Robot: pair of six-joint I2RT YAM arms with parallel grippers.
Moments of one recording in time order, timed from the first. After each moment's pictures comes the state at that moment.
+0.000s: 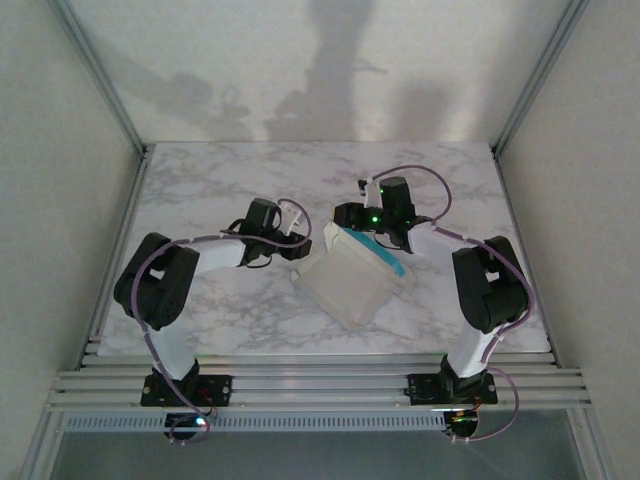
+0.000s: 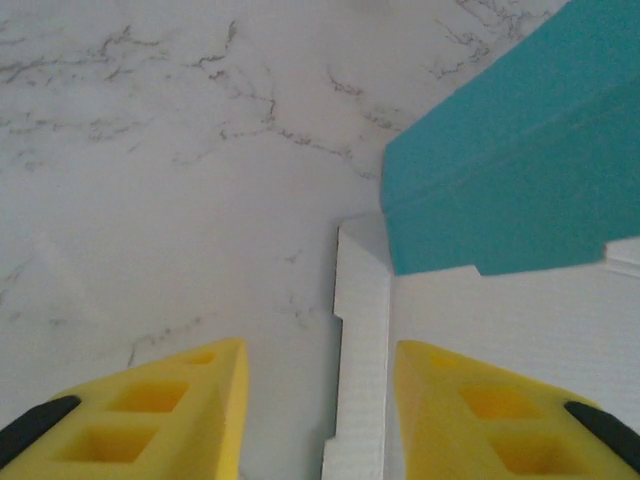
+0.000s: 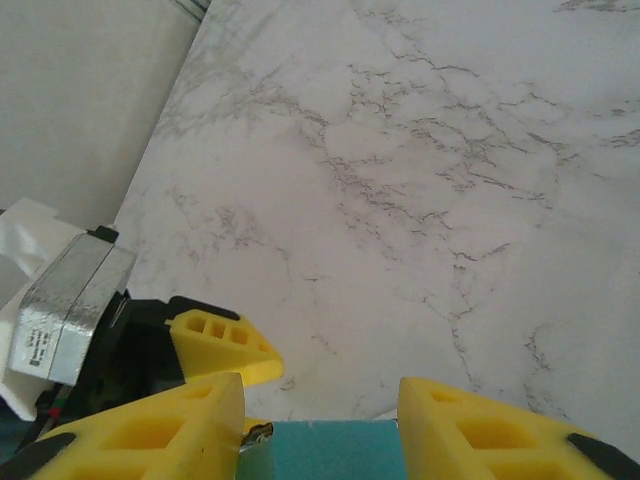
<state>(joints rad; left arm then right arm) -0.43 1.82 0.96 0.08 0.42 -0.12 0.41 1.76 1.03 0.15 -0.56 0.48</state>
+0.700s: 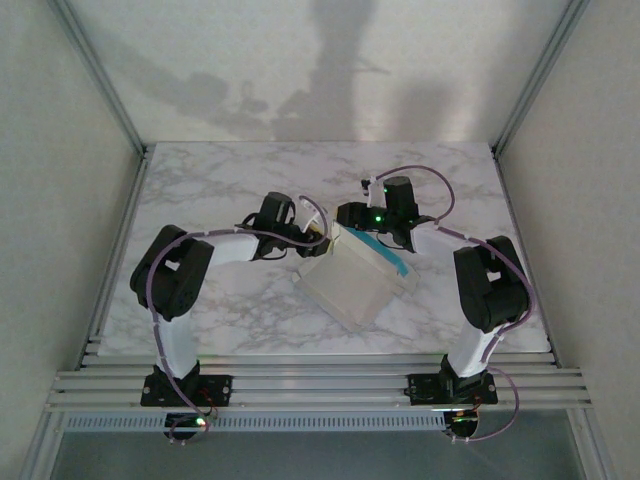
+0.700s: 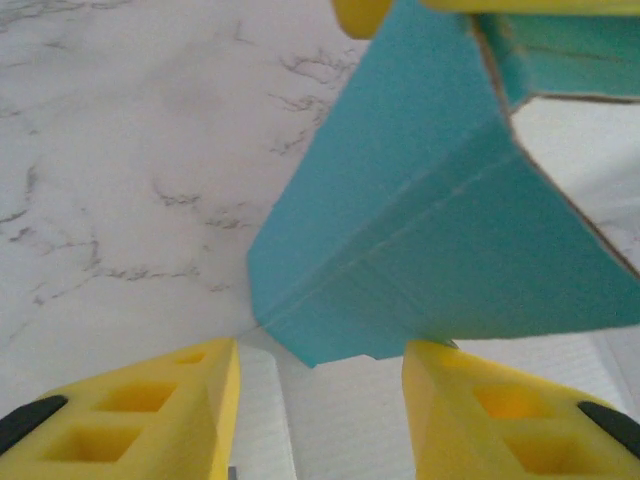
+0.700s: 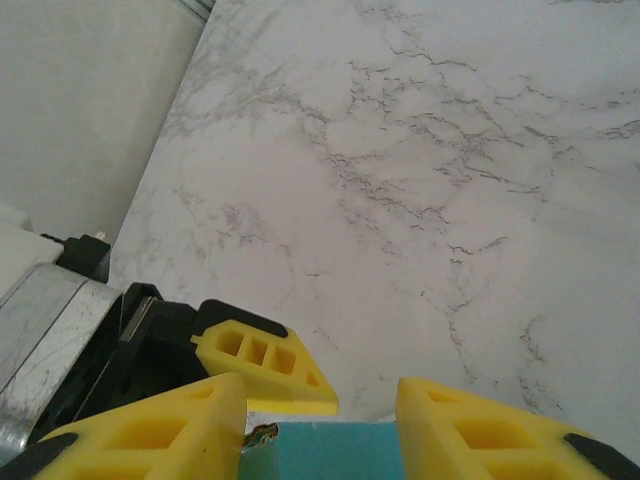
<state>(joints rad) -0.48 1.91 1.06 0.15 0.60 0.00 0.39 1.76 1.02 0.15 -0.60 0.49</state>
